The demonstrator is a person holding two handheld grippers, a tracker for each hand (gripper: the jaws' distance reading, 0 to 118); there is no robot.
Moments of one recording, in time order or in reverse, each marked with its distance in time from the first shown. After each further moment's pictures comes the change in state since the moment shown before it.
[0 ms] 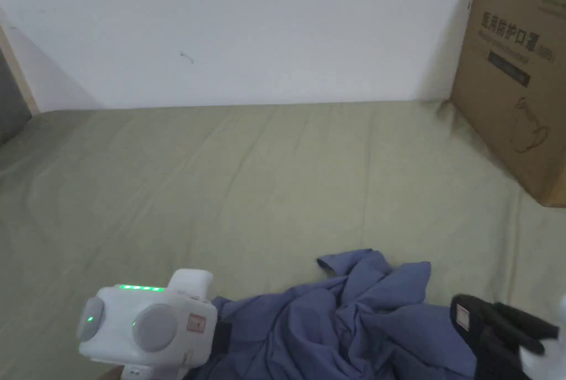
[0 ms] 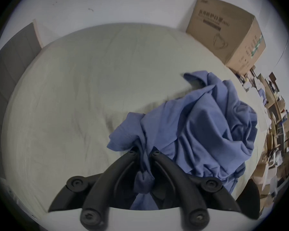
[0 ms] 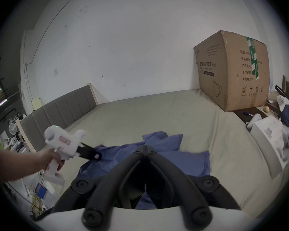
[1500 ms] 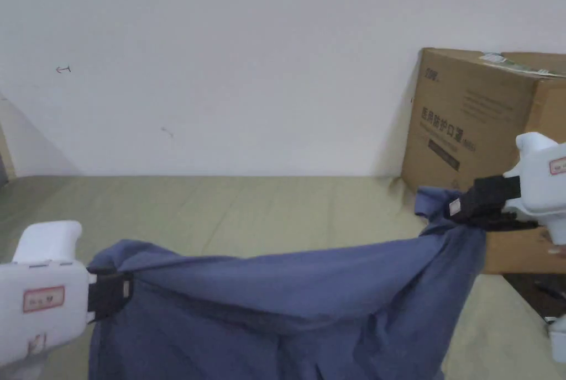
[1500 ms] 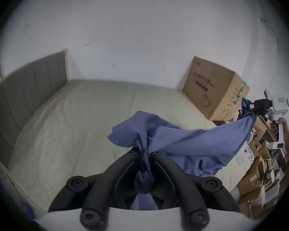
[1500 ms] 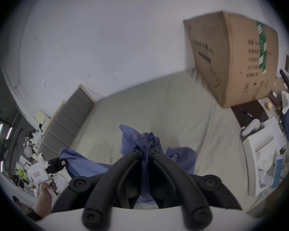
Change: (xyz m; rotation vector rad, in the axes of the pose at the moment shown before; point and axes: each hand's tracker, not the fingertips) left arm -0.018 0.034 0.239 0.456 -0.007 0.041; right arm 0.092 0.228 0.024 -0.221 0.044 -0.238
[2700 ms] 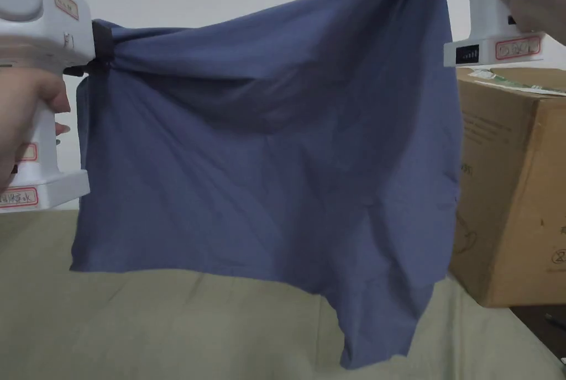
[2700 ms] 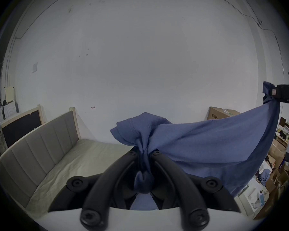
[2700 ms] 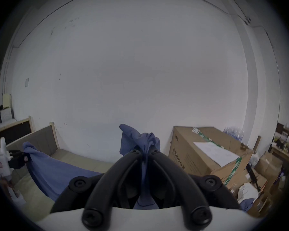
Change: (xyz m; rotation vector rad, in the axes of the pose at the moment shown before) left arm 0.053 0.269 -0.071 0.337 0.181 -0.034; right arm -0.169 0.267 -0.027 0.574 -0.390 0.432
